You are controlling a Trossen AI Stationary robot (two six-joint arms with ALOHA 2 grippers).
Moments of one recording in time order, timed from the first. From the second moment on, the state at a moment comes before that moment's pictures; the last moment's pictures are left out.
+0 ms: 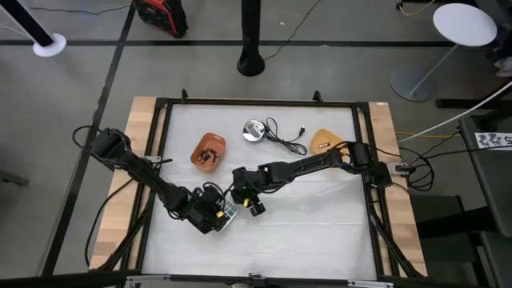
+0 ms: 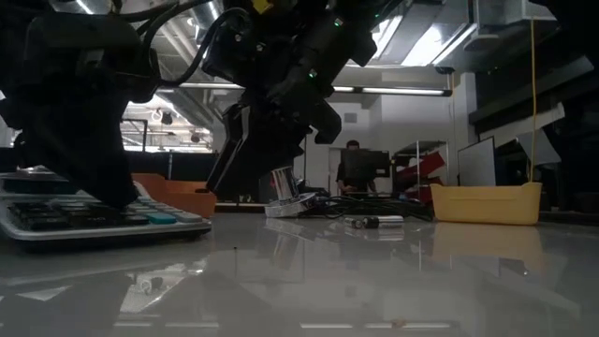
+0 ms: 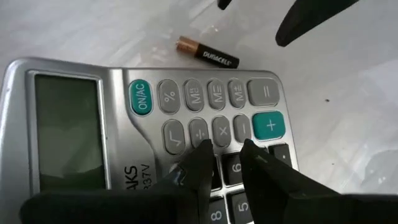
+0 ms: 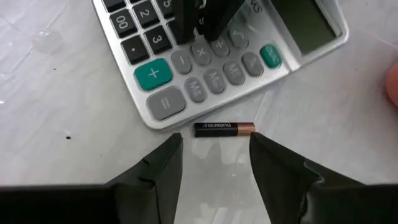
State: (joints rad) left arm -0.60 1.61 0.80 -0.38 -0.44 -1.37; right arm 0.14 2.18 1.63 -0.36 -0.10 -0.37
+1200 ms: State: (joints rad) left arm -0.60 1.48 0.79 -0.58 -0.32 -1.27; right arm 0.14 2.22 1.63 -0.29 0.06 0.43
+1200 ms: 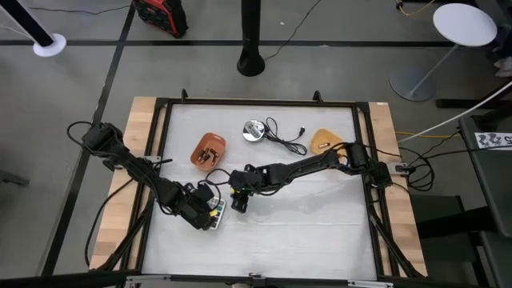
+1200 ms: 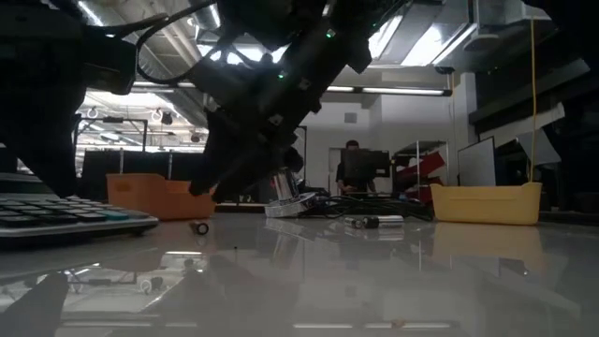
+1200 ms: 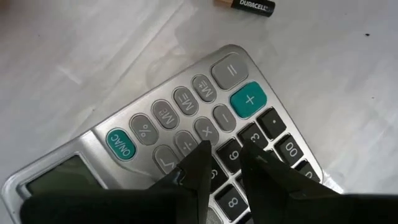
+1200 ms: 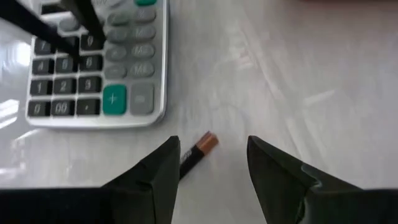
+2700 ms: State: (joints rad) left arm -0.61 1.48 0.79 -0.67 -0.33 -1.28; right arm 0.24 2.27 1.64 -0.32 0.23 0.47
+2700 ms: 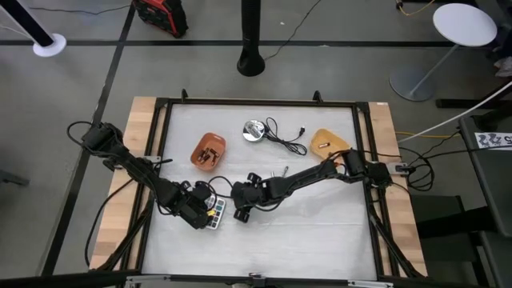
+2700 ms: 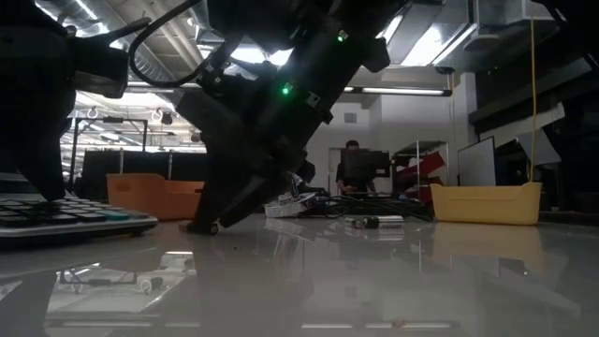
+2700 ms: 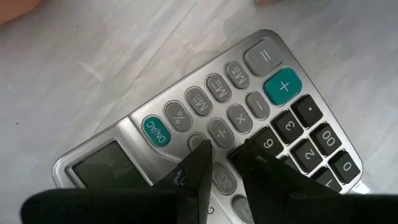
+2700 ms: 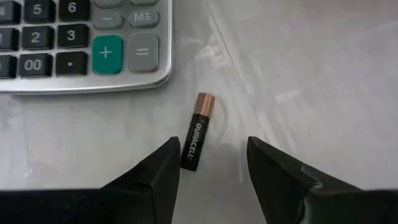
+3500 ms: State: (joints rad) left arm -0.61 1.48 0.79 -0.66 -0.33 -1.28; right arm 0.24 2.31 1.64 -0.24 0.27 0.30
